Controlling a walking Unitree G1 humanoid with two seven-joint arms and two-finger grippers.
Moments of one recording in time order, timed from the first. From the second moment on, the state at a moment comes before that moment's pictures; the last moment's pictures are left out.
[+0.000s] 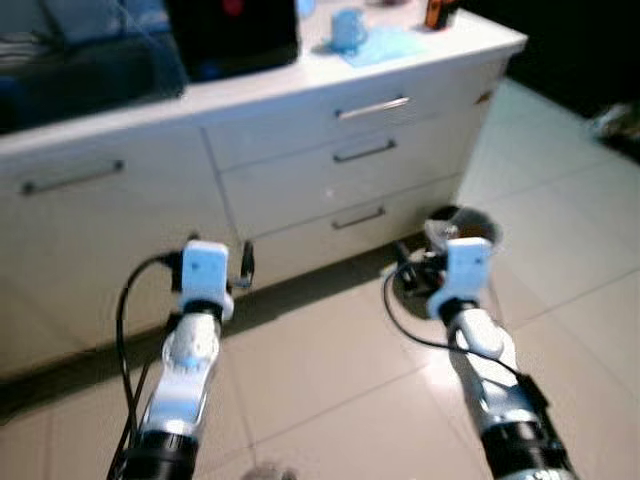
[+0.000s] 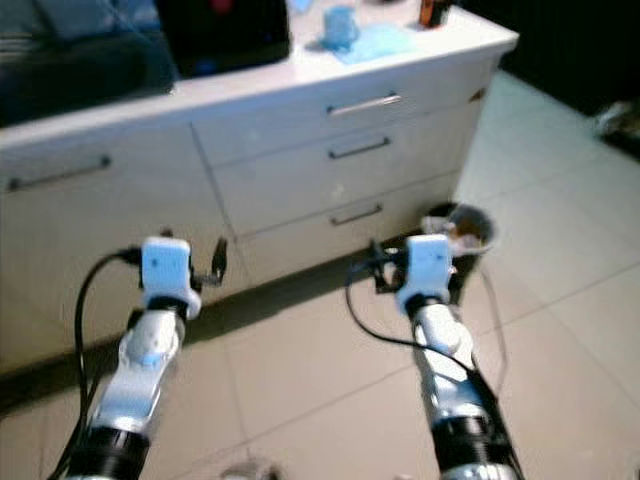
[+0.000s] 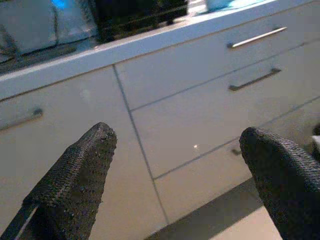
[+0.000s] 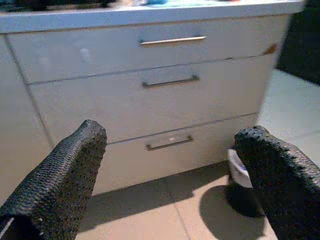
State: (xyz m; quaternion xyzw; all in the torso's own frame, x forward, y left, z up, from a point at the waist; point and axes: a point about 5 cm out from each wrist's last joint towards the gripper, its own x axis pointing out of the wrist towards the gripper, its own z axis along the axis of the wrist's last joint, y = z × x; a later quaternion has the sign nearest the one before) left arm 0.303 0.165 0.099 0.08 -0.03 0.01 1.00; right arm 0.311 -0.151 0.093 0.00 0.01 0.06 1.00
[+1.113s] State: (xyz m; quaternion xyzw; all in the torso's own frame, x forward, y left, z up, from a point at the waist) left arm 0.304 0.186 0.103 0.10 -0.04 0.05 0.99; right arm 0.307 -0.145 0.087 0.00 0.02 0.07 1.00
